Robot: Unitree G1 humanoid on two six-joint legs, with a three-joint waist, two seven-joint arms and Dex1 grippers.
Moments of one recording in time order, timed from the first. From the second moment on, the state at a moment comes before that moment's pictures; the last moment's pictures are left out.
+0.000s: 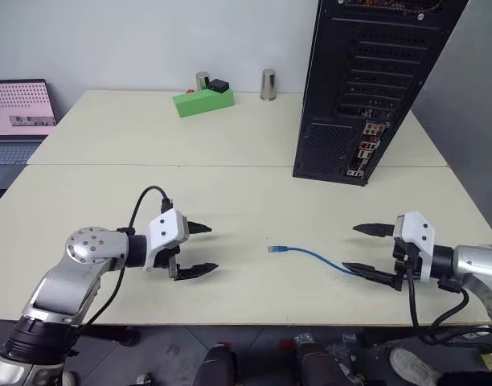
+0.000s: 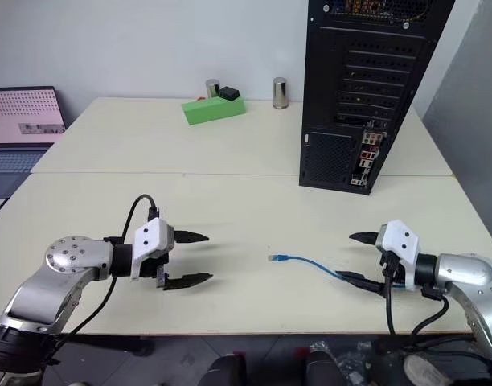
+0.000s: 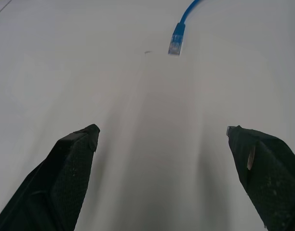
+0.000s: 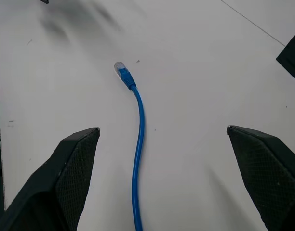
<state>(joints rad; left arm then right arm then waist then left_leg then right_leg) -0.21 0.86 -0.02 -0.20 -0.32 0.32 -1.15 -0.05 -0.88 -0.10 -0.35 0.45 0.36 1.01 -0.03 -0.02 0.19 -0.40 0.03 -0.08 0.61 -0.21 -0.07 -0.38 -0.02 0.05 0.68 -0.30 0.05</state>
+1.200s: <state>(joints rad) -0.20 0.85 -0.08 -0.20 -0.26 0.26 -1.15 -0.37 -0.51 0.32 0.04 0.12 0.21 0.97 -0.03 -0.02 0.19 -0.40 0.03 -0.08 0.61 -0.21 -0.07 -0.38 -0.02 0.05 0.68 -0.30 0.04</state>
